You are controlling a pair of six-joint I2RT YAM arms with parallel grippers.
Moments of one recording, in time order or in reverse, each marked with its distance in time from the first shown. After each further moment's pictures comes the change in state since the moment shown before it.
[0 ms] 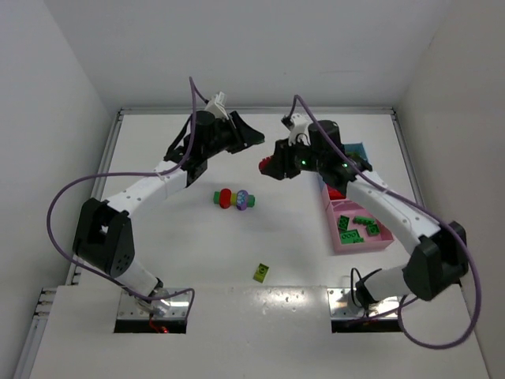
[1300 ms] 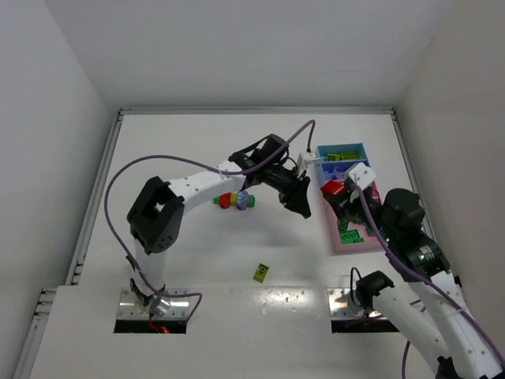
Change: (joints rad) left arm -0.330 0.324 0.286 -0.468 0.635 0.767; right arm -0.086 -0.906 -0.449 -0.182 0.203 -0.542
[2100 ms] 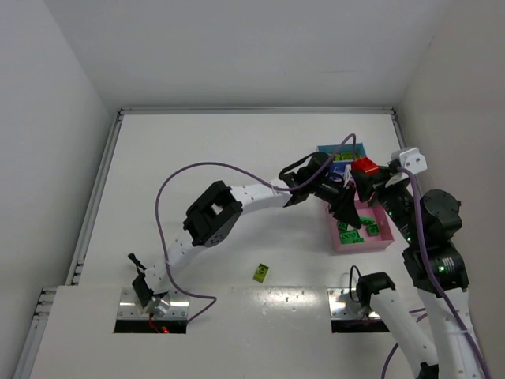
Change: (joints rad) left arm -0.171 0.512 0.407 0.555 0.126 -0.512; right arm -0.230 -0.033 0.171 0.022 0.061 0.193
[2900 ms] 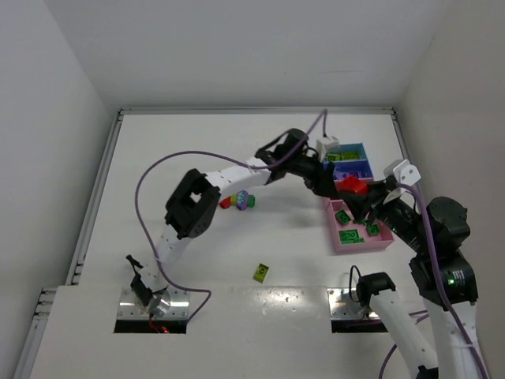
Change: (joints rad) left arm 0.134 -0.089 -0.011 -0.273 -0.227 0.238; right arm -0.024 -0.042 0.061 -0.166 -0.277 0.006
